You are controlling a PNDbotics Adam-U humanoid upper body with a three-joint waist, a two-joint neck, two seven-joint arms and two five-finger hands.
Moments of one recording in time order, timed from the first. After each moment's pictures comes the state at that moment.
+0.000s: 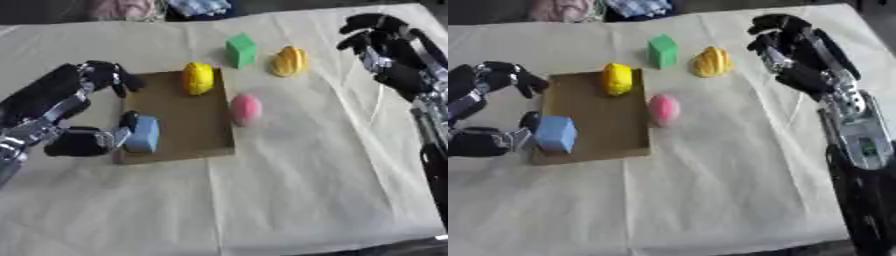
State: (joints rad) left arm -0.21 0.76 -0.22 -1.98 -0.38 -0.13 -0.10; right arm -0.74 -0.32 0.03 -1.36 0.01 -0.35 0.46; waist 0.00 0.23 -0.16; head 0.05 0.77
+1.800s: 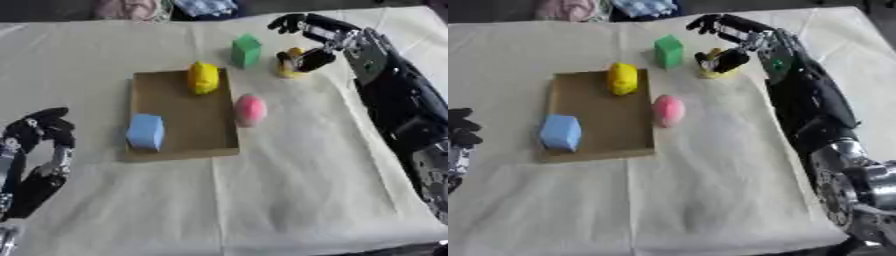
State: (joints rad) left arm 0.02 0.32 -0.08 -1.98 -0.31 -0.05 0.06; right arm -1.14 -0.27 -0.17 -0.56 1.02 -0.62 0.37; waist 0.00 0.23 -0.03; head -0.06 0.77
